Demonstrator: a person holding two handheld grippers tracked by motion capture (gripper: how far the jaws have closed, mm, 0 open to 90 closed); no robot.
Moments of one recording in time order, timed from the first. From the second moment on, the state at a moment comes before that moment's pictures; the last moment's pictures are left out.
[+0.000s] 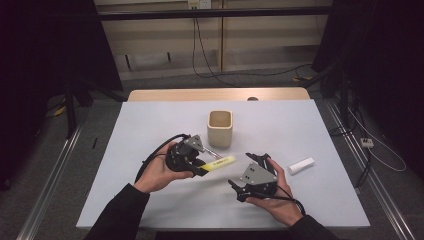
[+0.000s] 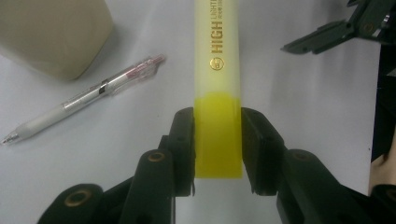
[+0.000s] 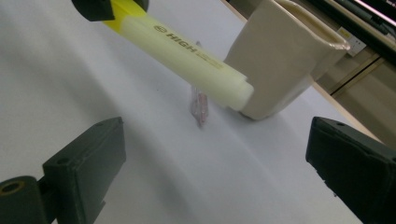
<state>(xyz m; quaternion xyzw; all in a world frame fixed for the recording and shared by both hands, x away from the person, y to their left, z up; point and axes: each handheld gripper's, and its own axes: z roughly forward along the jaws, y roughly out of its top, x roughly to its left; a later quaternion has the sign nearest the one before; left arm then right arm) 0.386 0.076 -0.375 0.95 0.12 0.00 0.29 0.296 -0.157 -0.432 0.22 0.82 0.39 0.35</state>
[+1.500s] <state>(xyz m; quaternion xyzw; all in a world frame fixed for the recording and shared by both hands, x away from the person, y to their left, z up) 0.387 0.039 -0.380 0.96 0.11 -0.04 0.27 0.279 -0.120 -0.454 -0.05 0.82 0.19 0.54</state>
